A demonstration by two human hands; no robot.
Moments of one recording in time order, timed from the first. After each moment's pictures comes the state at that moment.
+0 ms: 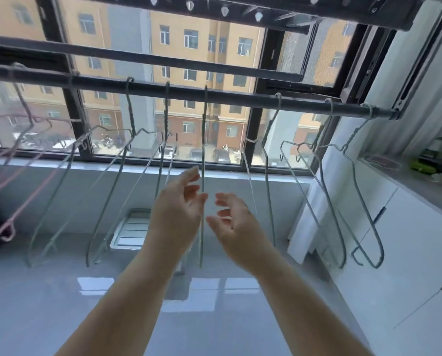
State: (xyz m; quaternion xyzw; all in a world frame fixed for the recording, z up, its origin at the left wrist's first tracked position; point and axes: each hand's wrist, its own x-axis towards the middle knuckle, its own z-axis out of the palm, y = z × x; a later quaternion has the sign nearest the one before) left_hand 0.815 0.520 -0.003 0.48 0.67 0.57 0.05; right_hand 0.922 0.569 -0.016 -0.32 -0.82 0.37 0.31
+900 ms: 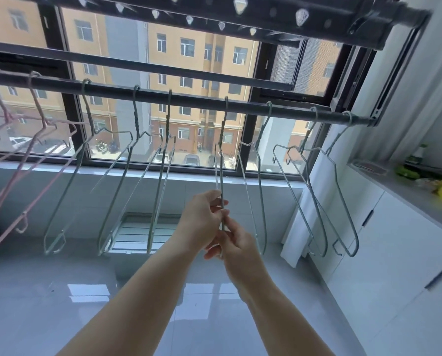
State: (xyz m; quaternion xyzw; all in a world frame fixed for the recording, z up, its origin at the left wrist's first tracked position) left_hand 0.835 0.543 -0.020 0.46 0.66 0.54 0.25; right_hand 0.937 0.546 -0.052 -0.28 -0.68 0.57 0.36
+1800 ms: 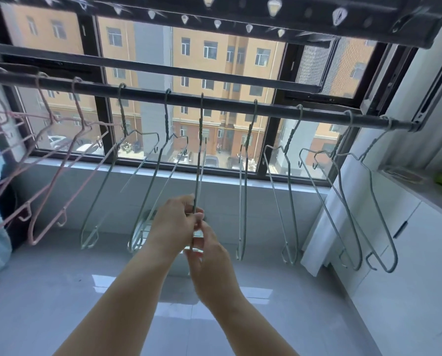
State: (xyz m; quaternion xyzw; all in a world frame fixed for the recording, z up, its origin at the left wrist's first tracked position) left_hand 0.780 0.494 -0.017 0.39 0.74 0.51 0.19; right_hand 0.875 0.507 -0.064 -0.31 -0.81 0.39 0.32
